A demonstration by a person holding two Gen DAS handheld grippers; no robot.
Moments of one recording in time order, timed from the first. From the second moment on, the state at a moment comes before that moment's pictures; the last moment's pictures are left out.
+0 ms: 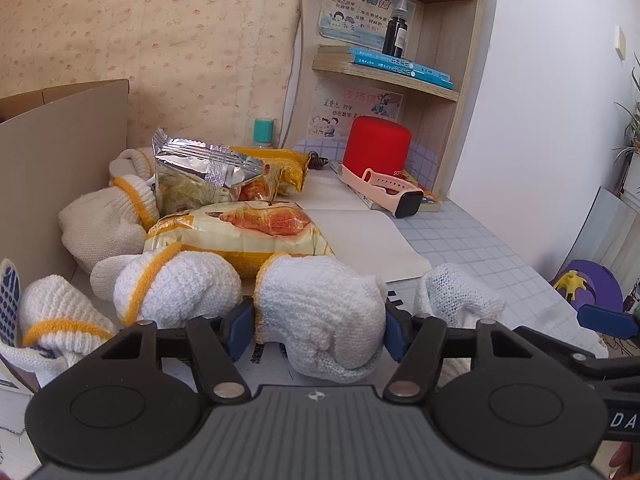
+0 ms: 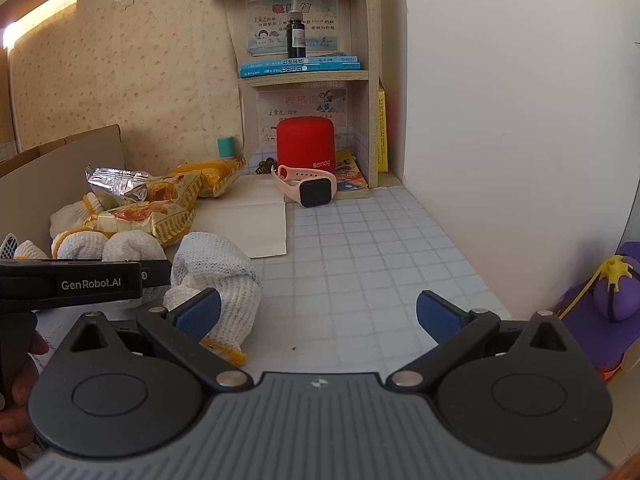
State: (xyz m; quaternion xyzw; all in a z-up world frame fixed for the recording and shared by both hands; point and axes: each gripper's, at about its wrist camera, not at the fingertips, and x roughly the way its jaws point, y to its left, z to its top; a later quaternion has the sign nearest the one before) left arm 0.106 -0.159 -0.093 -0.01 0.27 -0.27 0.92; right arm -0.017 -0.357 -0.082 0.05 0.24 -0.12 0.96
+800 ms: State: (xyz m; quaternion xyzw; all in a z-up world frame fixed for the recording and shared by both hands) left arm 0.053 -0.109 -0.076 0.04 0.22 -0.25 0.94; right arm 0.032 -0.323 -0.087 0.07 0.25 -0.02 0.97
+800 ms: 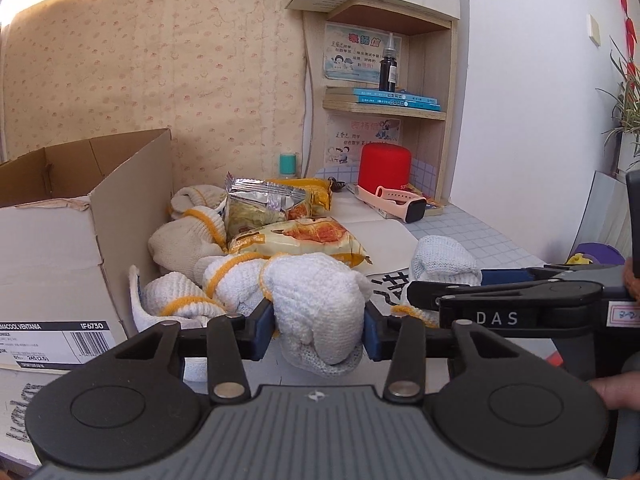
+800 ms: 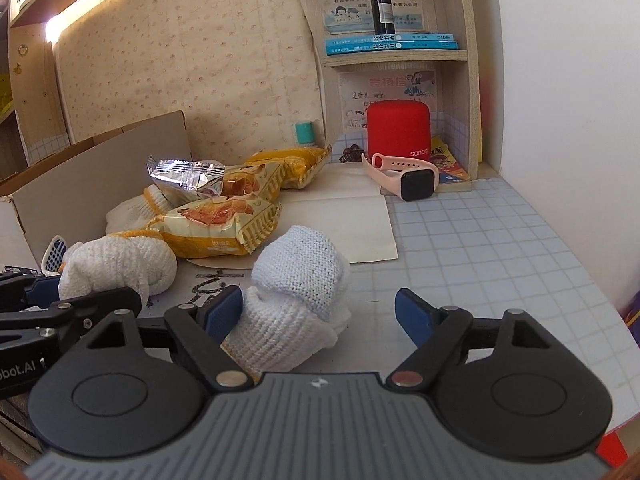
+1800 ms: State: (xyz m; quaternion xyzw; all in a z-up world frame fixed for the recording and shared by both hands) left arm 0.023 -0.065 -0.009 0.01 0.16 -0.20 0.97; right arm -0.001 -0.276 -0.003 0.00 0.21 -0.05 0.98
